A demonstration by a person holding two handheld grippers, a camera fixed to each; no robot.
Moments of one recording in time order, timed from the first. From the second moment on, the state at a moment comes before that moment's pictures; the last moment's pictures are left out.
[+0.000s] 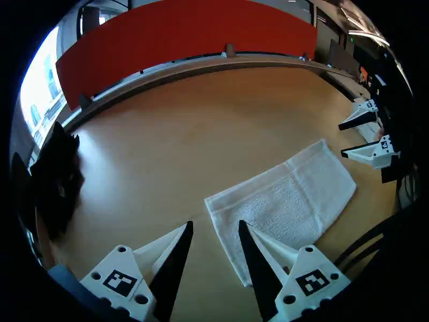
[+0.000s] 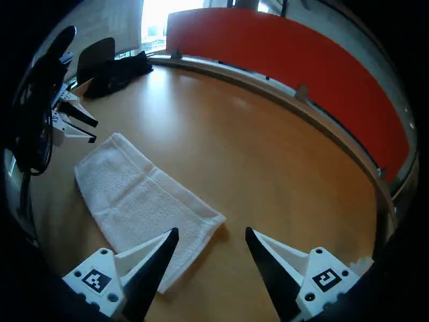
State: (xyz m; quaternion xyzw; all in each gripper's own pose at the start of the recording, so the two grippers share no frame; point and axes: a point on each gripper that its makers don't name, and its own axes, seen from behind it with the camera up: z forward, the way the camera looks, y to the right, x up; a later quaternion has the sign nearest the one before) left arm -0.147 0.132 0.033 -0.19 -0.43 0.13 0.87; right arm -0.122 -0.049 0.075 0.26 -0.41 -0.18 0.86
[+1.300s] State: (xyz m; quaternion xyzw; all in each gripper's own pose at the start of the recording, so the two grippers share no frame) left arm -0.164 0.126 -0.060 -0.18 -0.46 0.08 0.87; right arm -0.132 -0.042 -0.023 0.26 -0.43 -0.15 0.85
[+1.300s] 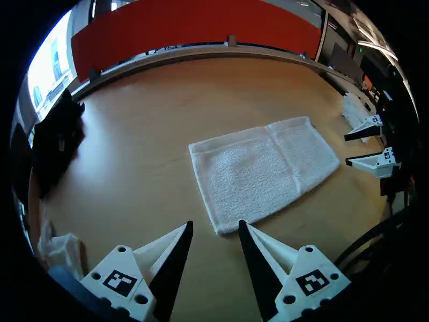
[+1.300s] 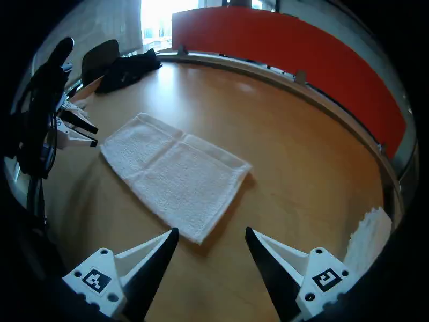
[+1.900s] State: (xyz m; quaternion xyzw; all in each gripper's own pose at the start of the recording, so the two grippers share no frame) left arm -0.165 0.115 -0.081 -0.16 -0.47 0.07 0.87; right arm -0.141 -0.046 -0.025 0.29 -0.44 -0.16 0.84
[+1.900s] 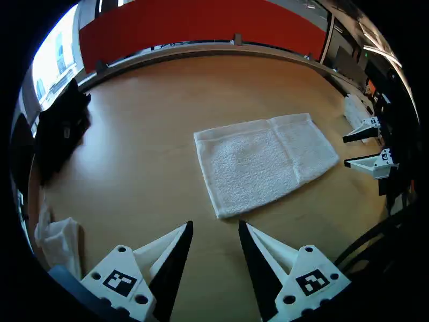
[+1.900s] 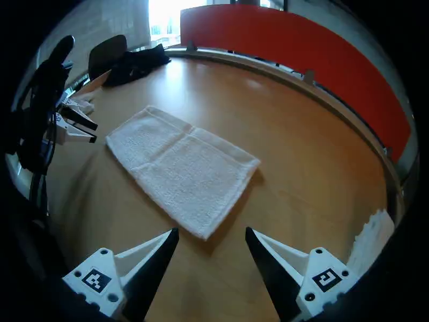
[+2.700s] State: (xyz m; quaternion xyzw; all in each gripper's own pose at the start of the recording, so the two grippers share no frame) left arm -0.154 0.091 -0.114 -0.13 -0.47 0.04 0.87; right arm -0.156 -0.050 -0.027 0.32 -0.45 -0.17 0.82
